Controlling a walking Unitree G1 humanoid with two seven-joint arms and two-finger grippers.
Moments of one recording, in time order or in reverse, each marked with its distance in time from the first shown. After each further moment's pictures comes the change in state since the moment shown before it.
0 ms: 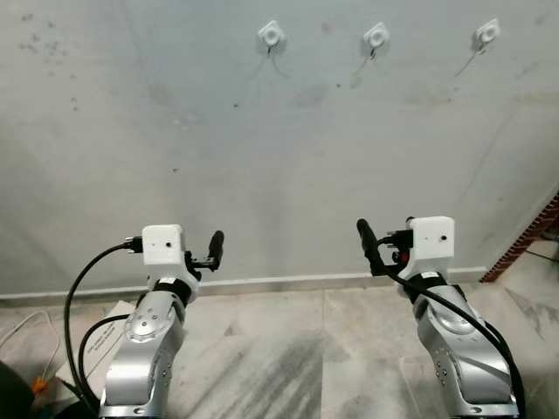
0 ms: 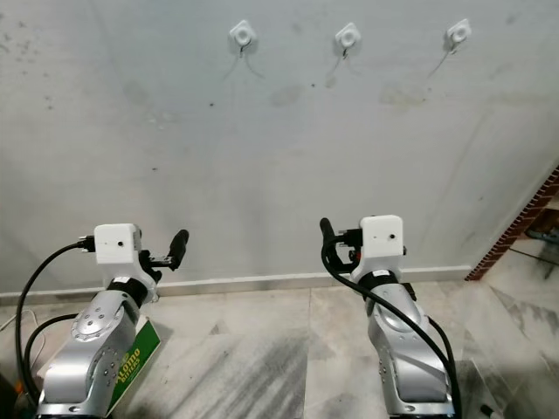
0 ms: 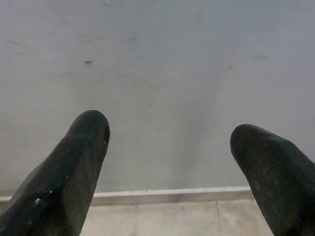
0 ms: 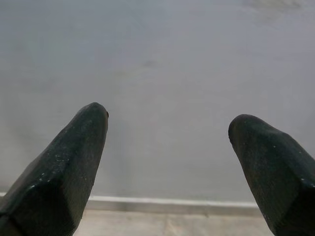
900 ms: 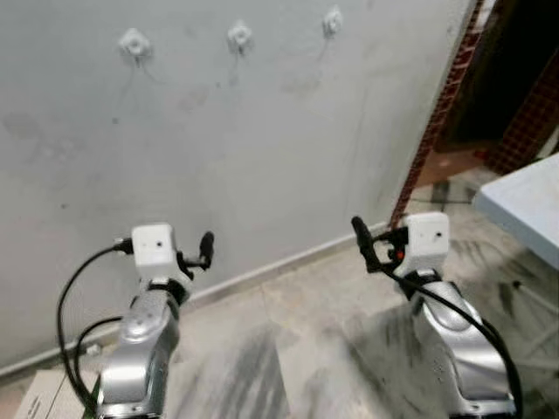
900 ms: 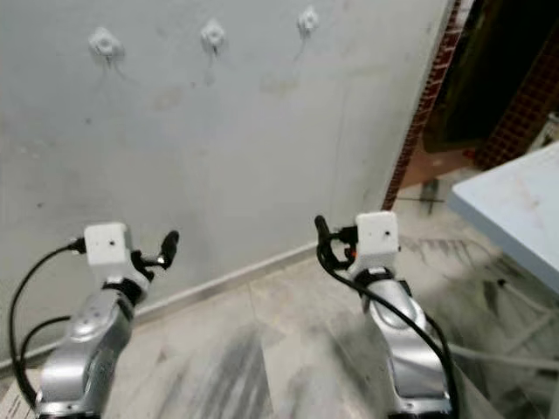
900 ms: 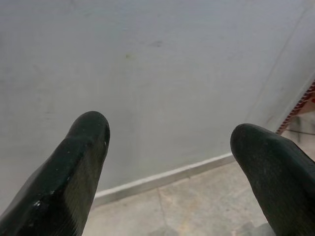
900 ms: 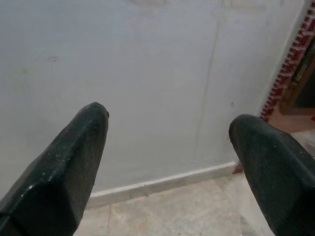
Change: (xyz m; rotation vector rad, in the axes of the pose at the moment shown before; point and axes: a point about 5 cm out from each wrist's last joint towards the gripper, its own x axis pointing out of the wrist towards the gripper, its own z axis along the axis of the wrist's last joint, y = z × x) left arm 0.001 -0.007 -0.004 -0.042 0.038 0.011; right arm 0.001 -0.004 0.000 -0.008 0.004 -0.006
